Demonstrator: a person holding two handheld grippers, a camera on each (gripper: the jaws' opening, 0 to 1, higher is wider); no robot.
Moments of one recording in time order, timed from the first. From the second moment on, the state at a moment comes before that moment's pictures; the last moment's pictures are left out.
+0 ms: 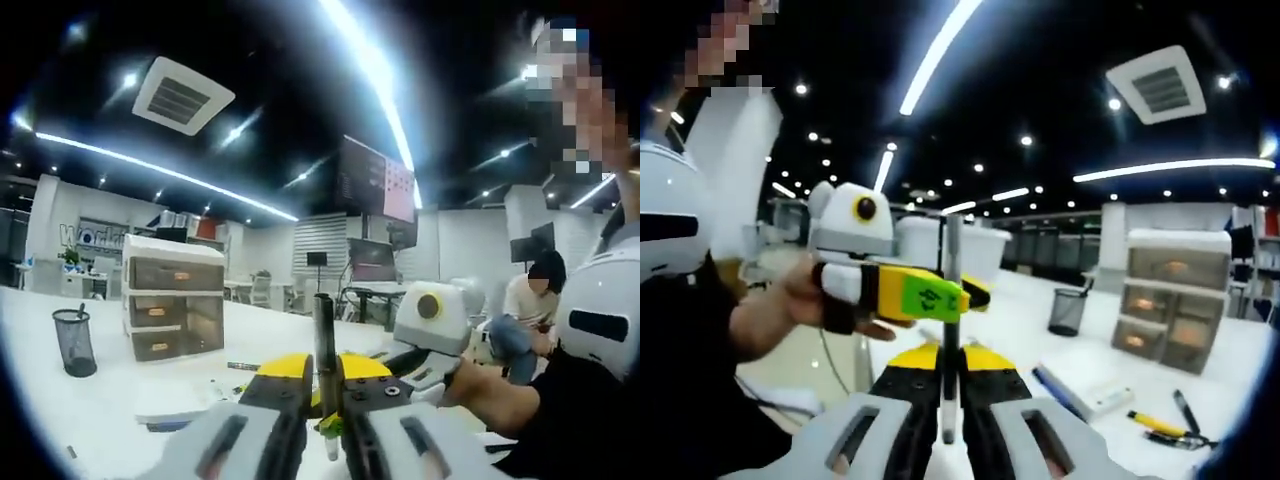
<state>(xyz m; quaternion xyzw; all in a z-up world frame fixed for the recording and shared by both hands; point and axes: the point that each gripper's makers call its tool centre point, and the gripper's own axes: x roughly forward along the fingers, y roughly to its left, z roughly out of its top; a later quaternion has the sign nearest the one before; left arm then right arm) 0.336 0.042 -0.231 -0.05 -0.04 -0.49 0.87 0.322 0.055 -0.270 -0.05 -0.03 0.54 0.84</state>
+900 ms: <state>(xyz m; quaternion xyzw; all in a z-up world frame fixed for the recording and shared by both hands) 0.344 0.059 -0.222 -0.01 -0.04 -0.45 0.89 0.335 0.032 -0.268 -0.03 -0.04 0.49 0.87</state>
